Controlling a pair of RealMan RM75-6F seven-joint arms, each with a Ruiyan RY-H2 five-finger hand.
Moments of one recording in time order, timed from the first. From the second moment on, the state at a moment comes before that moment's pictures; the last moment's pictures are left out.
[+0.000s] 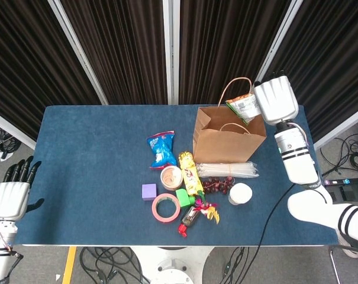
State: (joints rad) left arm -0.16 -1.25 -0.07 -1.45 1.43 1.43 0.19; right arm 0.95 -1.10 0.31 -1.56 -0.90 1.07 -0.98
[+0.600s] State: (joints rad) left arm -0.15 -1.26 -0.07 -1.42 1.43 1.43 0.15; right arm 1.02 -1.09 0.26 -1.61 -0.84 1.03 -1.04
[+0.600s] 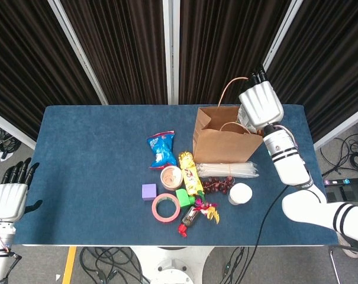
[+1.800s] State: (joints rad) left arm -0.15 -1.26 -0.07 -1.42 1.43 1.43 0.15; right arm 1.04 -1.01 0.30 -1.78 -0.76 1.14 -0.94
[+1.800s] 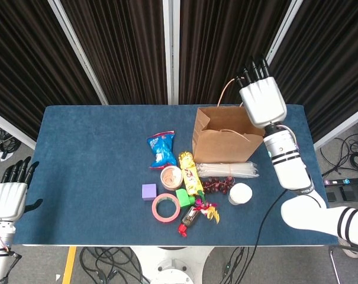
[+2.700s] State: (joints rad) left arm -0.15 -1.27 -0.05 -1.42 1.44 1.43 0.15; right arm 0.49 -0.87 0.02 -2.14 -1.25 1.17 -0.39
